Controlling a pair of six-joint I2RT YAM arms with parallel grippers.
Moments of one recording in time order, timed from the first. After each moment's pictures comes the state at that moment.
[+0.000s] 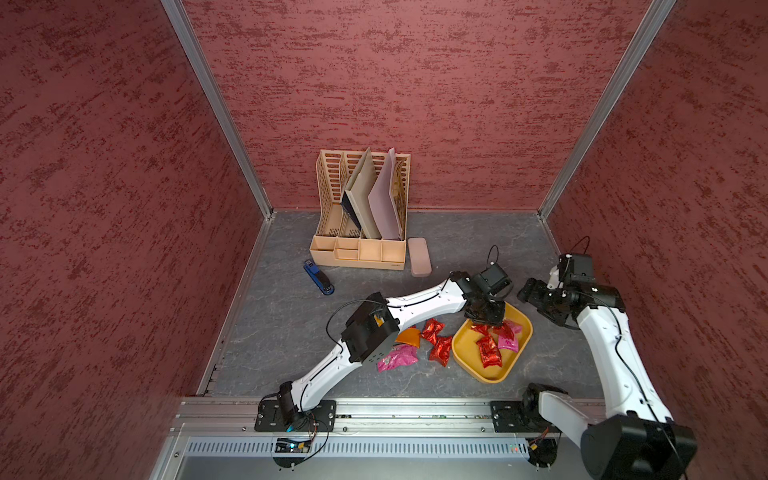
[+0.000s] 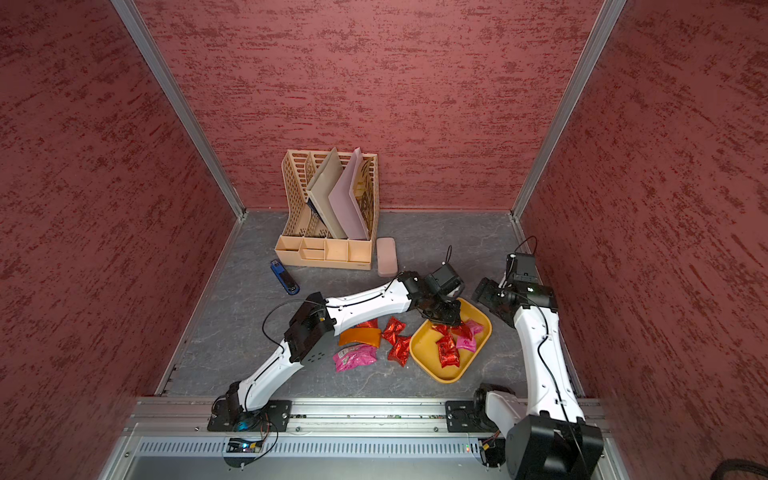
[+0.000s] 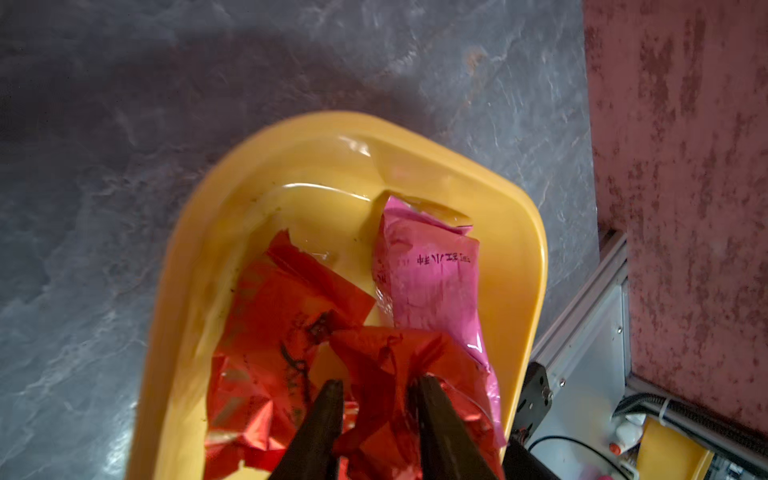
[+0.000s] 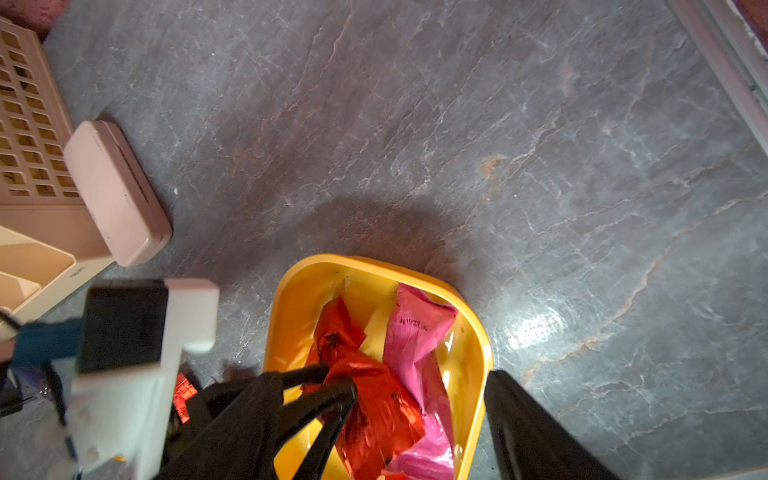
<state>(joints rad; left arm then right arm) -1.09 2.42 2.20 -0.79 0.25 -0.78 -0.18 1.05 0.99 -1.02 -0.16 0.43</state>
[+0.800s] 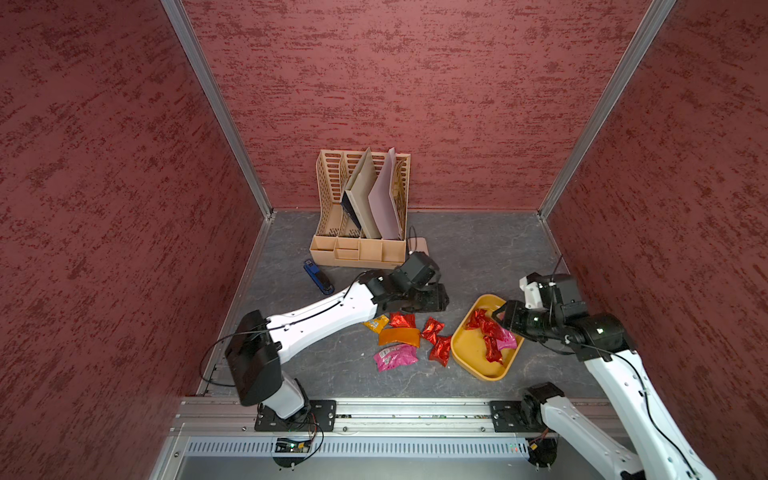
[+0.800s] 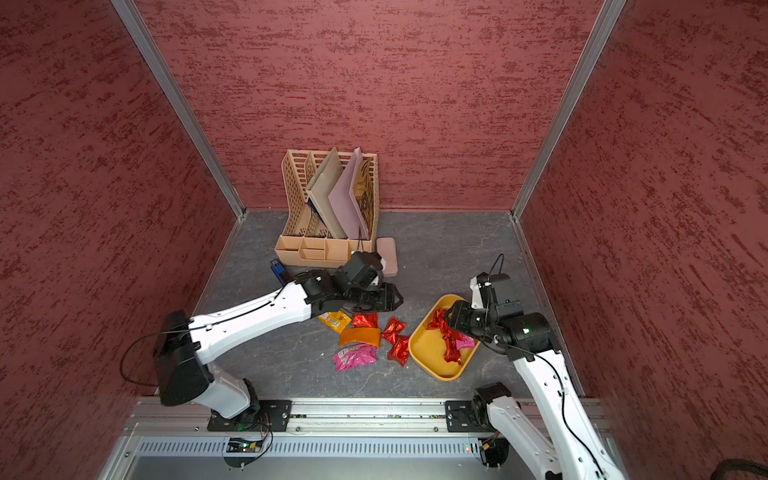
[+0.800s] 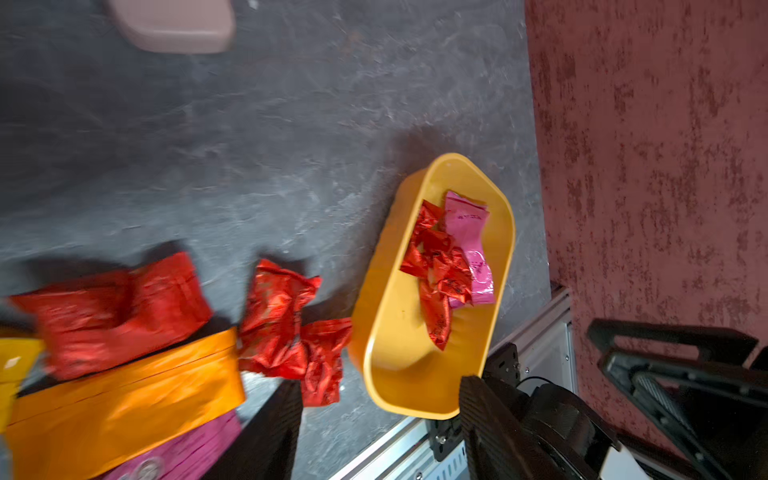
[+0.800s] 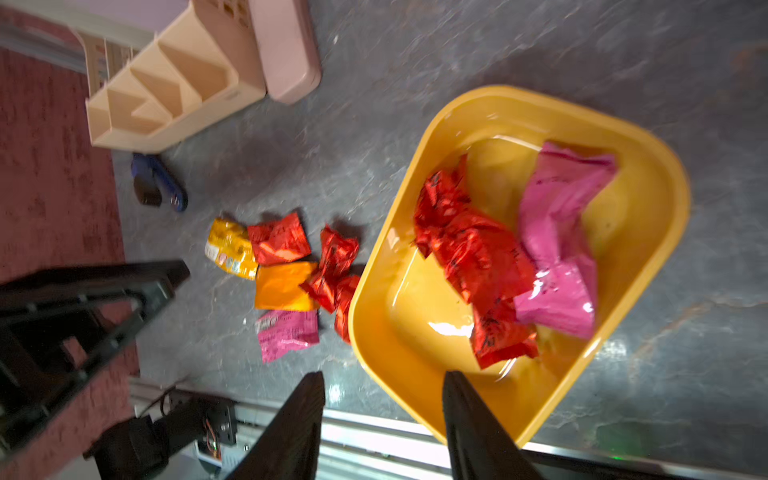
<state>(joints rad) -0.92 1.49 1.25 -0.61 0.10 -0.90 0.36 0.80 0.96 -1.15 -0.23 0.67</state>
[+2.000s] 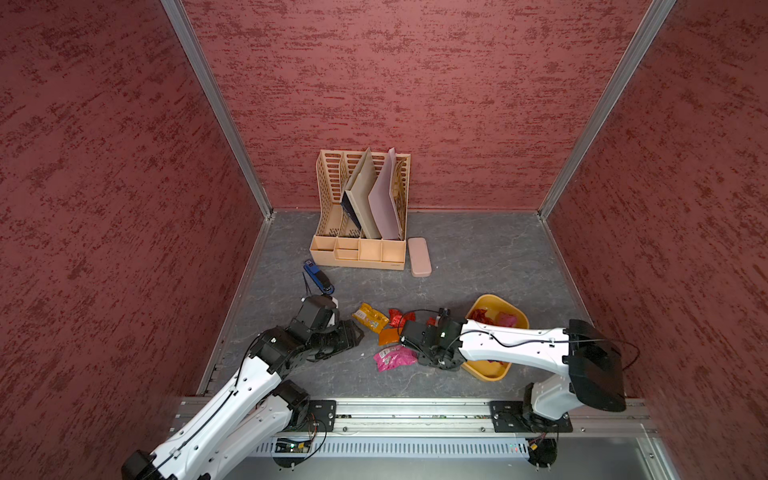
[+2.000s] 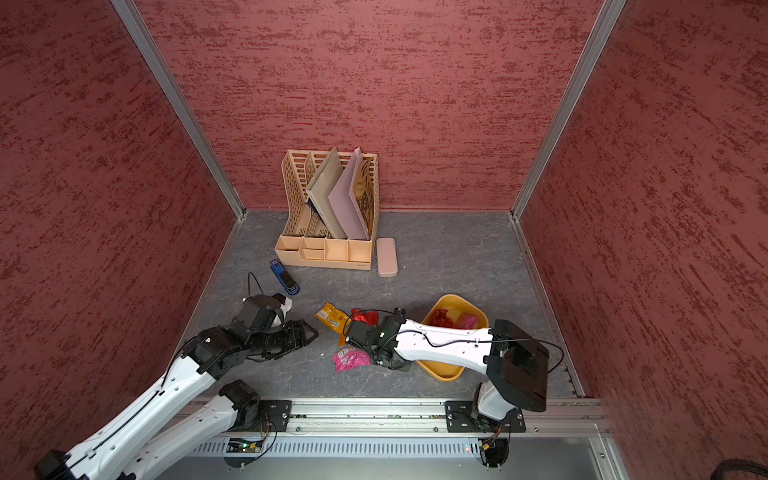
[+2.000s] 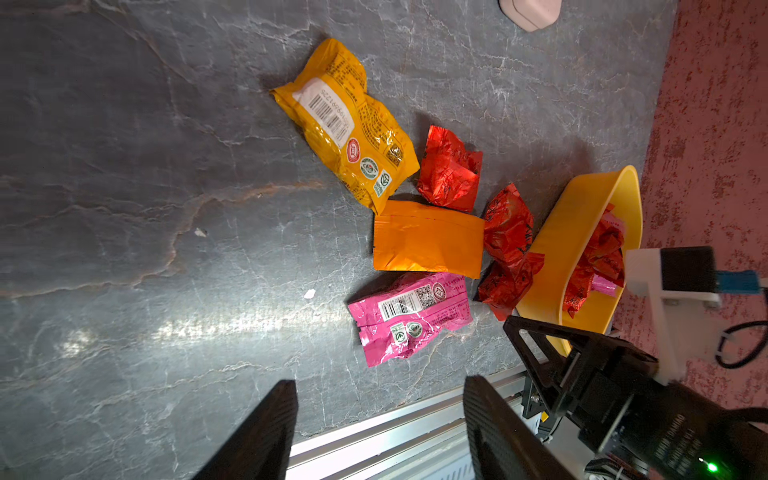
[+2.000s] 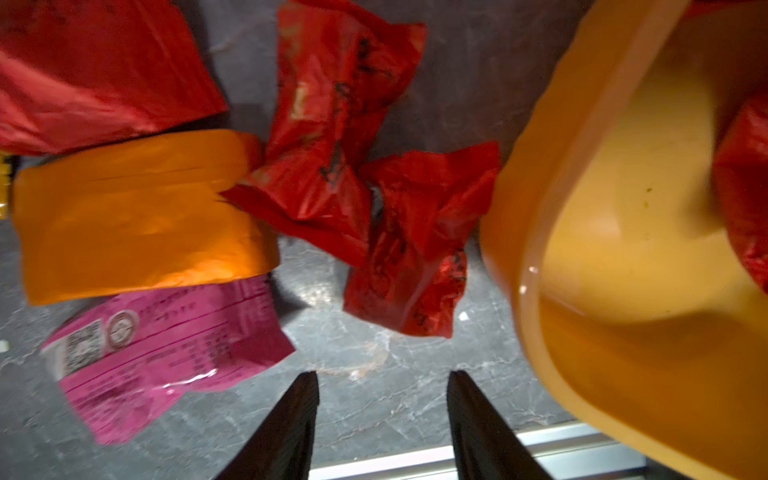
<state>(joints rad) -0.55 0.70 0.64 -0.88 0.21 -0.88 1.18 1.57 1.02 -0.98 0.19 1.41</state>
